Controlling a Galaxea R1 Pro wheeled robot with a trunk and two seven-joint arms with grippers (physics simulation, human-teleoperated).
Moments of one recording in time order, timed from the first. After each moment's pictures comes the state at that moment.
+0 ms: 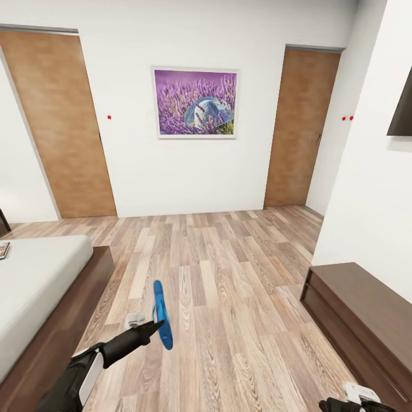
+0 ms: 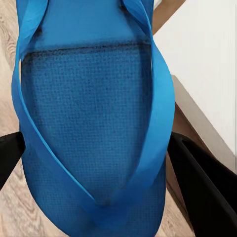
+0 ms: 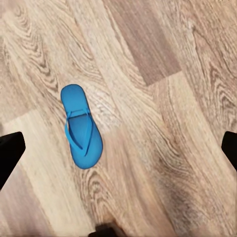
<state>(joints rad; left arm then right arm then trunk) -0.42 0.05 0.24 -0.75 0.18 0.27 -0.90 -0.15 -0.24 -0.15 -0.90 -0.26 0.63 0.02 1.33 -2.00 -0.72</state>
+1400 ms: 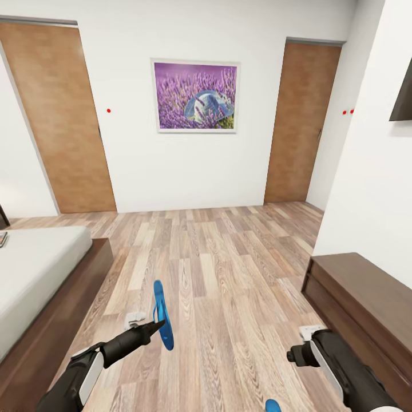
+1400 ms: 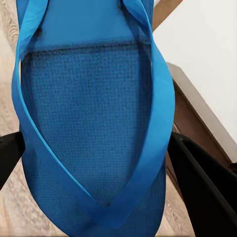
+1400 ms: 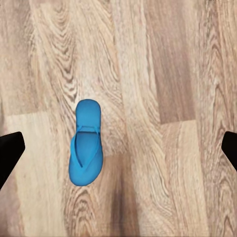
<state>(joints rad) -0.42 0.05 0.23 -0.75 0.19 0.29 -0.90 -0.41 -0.20 0.10 -0.95 -0.09 0.91 0.03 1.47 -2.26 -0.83</state>
